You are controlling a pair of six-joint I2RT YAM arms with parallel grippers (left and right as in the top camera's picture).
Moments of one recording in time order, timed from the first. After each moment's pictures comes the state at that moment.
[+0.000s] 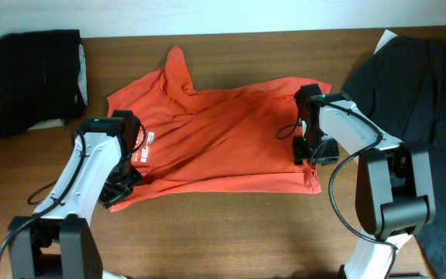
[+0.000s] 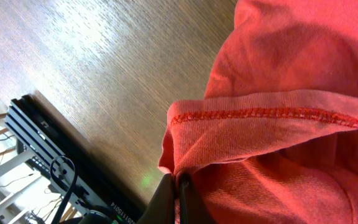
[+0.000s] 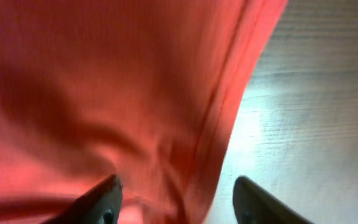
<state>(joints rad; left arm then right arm) -0.08 1.65 1.17 -1.37 -0.26 -0.87 0.16 1.98 1.33 -1.09 0.07 0.19</state>
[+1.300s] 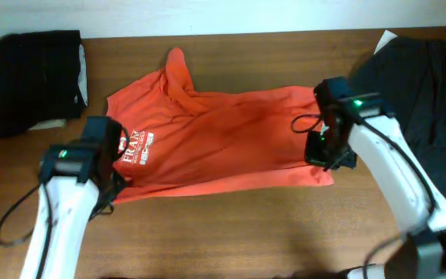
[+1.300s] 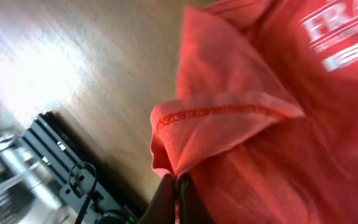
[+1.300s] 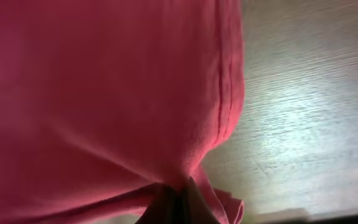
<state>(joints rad) -0.08 1.31 1.19 -1.45 -0.33 -0.87 0.17 1.59 1.34 -1.28 0.00 0.43</state>
